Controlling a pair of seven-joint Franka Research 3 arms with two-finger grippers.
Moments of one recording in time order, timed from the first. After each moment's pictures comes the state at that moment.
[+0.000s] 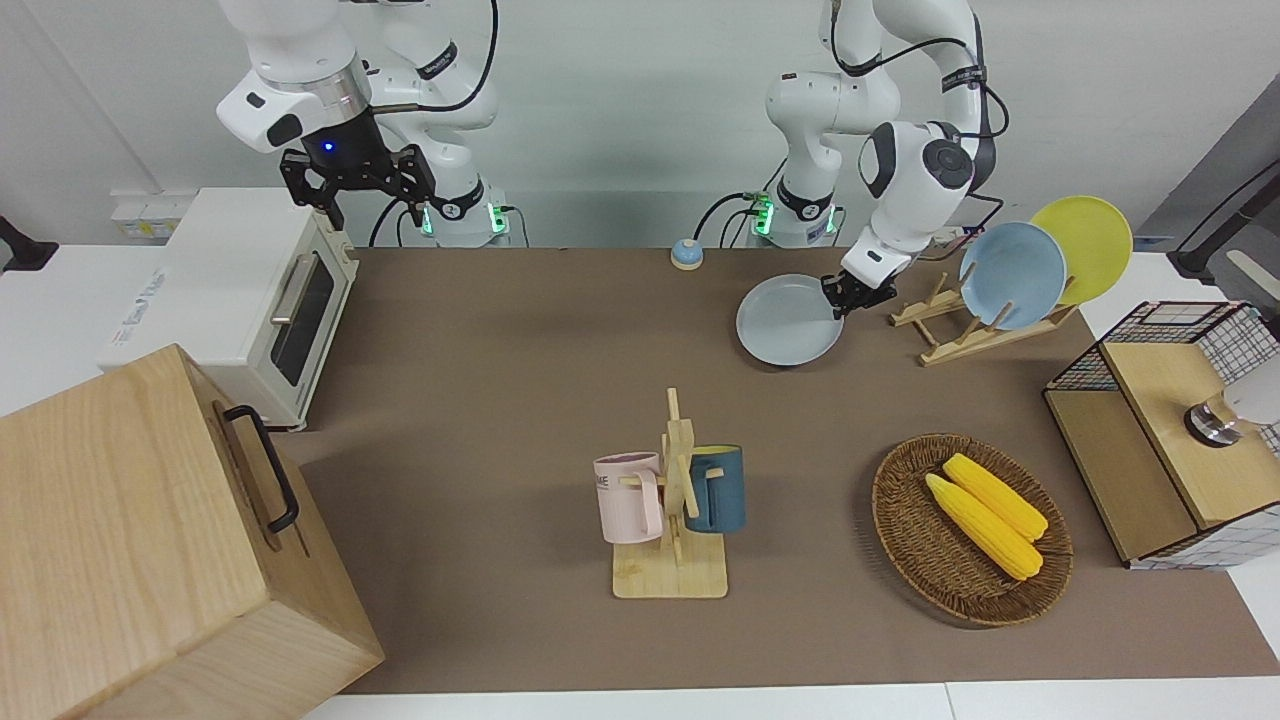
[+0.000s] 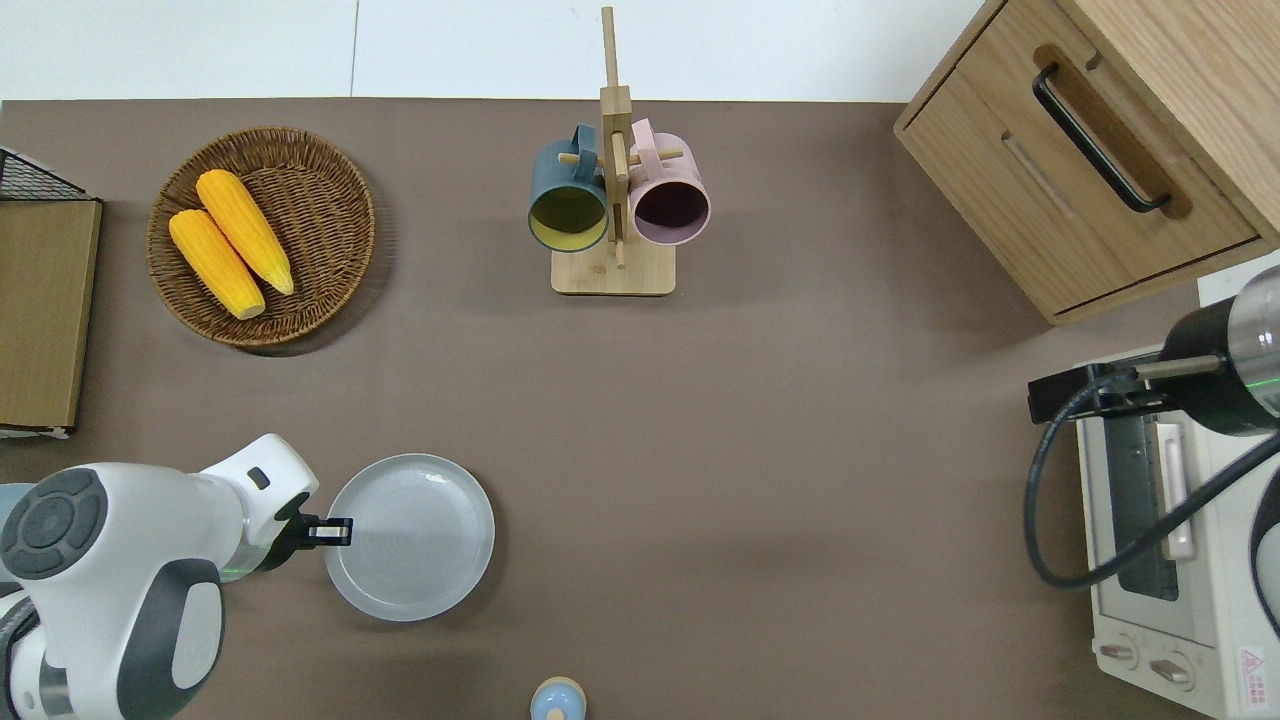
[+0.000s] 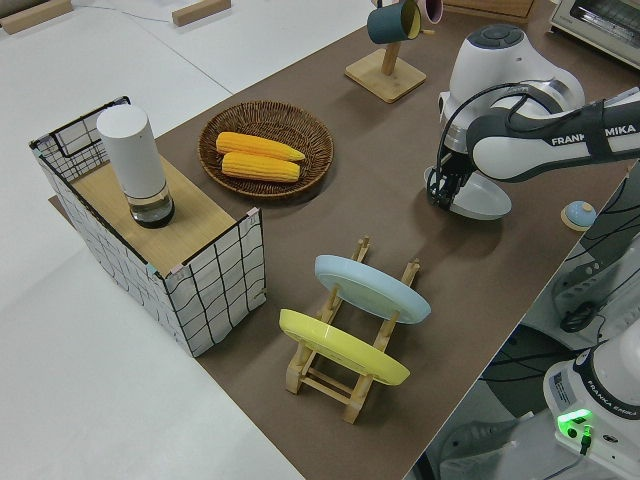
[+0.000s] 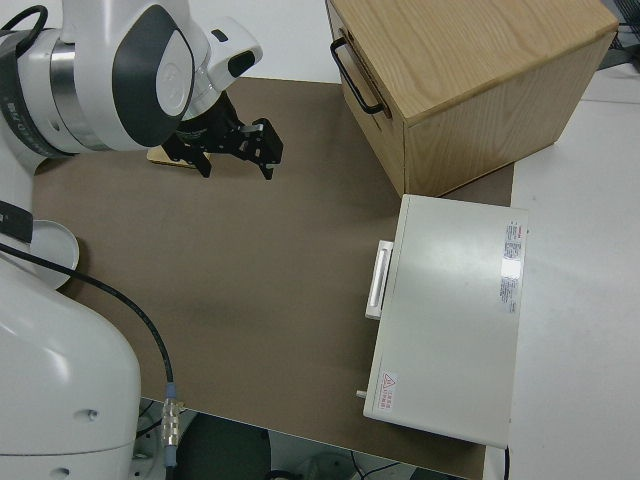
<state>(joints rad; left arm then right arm) -0.15 -0.24 0.07 -2.50 -0.10 2.16 0.03 -0.08 -0.02 0.19 -1.50 0.00 1.41 0.06</state>
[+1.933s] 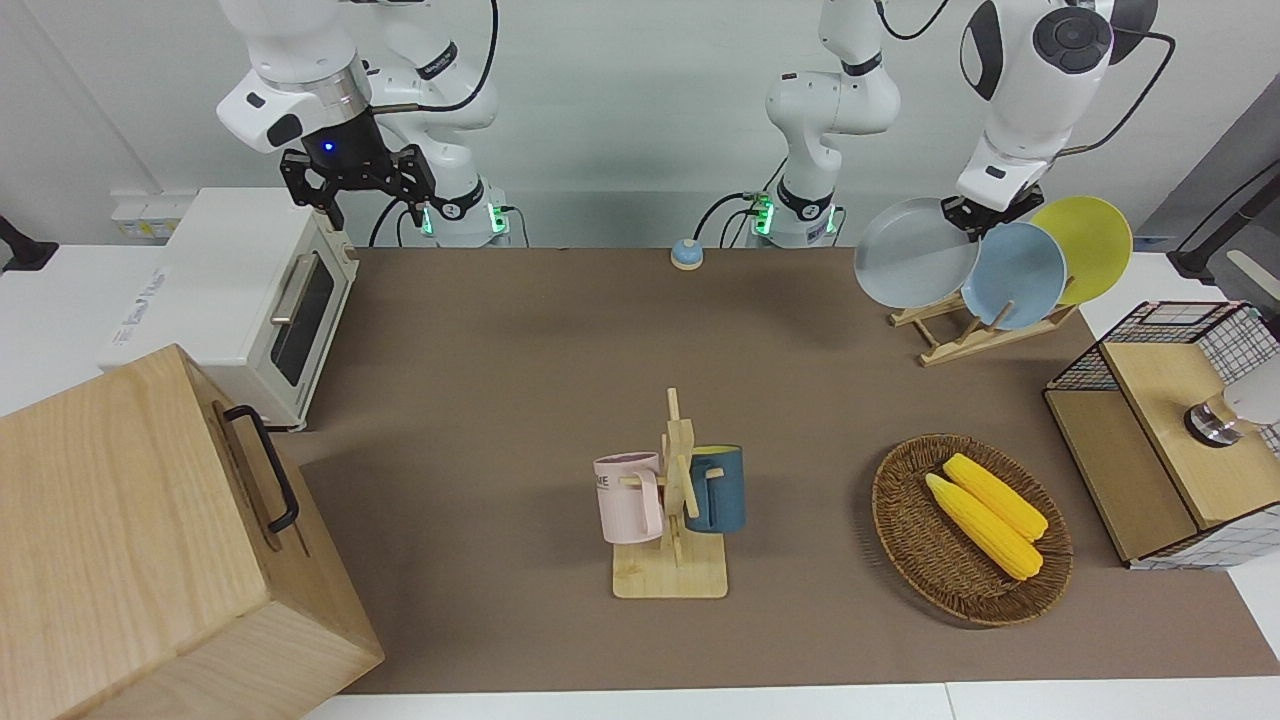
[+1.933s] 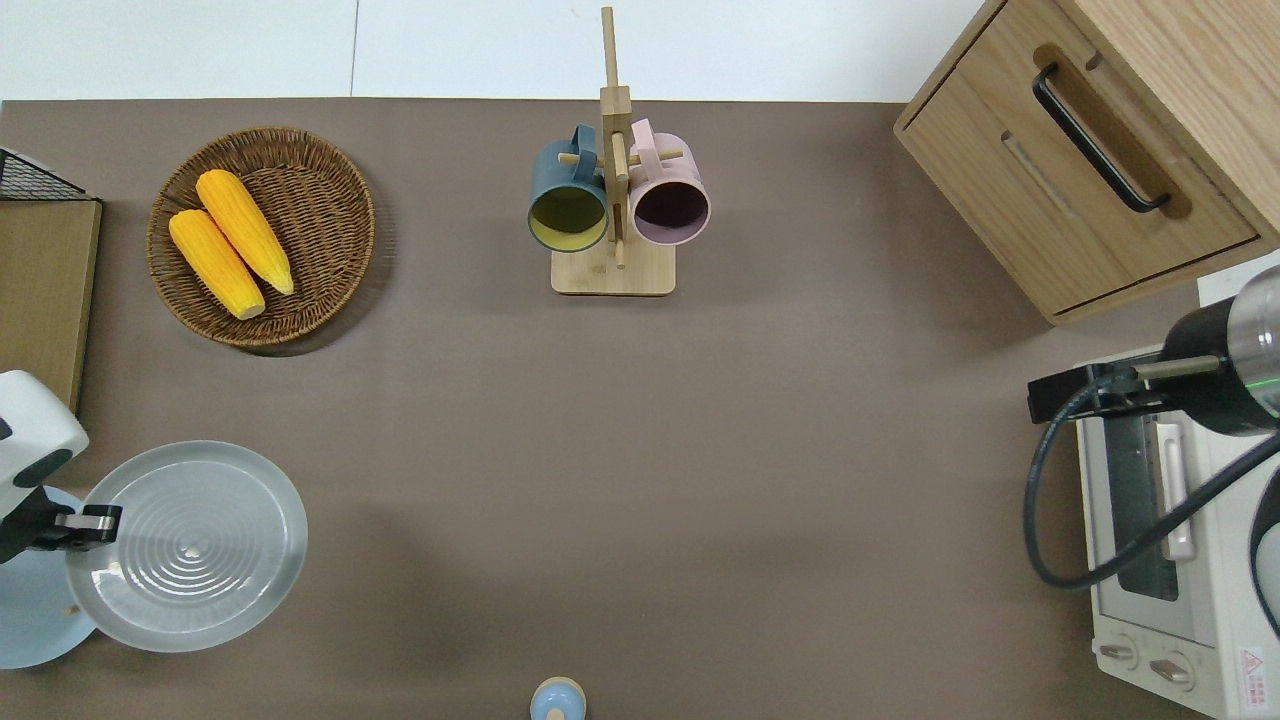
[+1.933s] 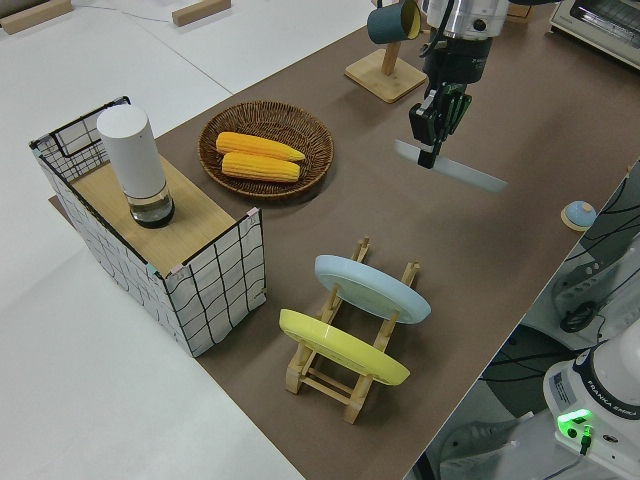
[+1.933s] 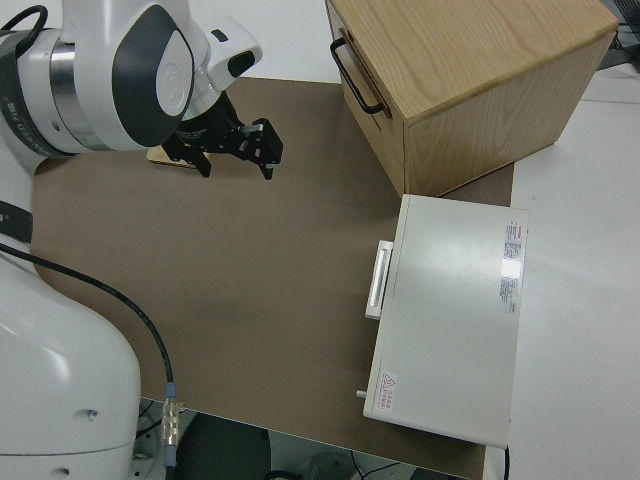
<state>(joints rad) -0.15 -0.25 0.17 -2.00 0.34 1.55 0.02 -0.08 -0.02 0.19 -1.50 0.00 1.41 0.06</state>
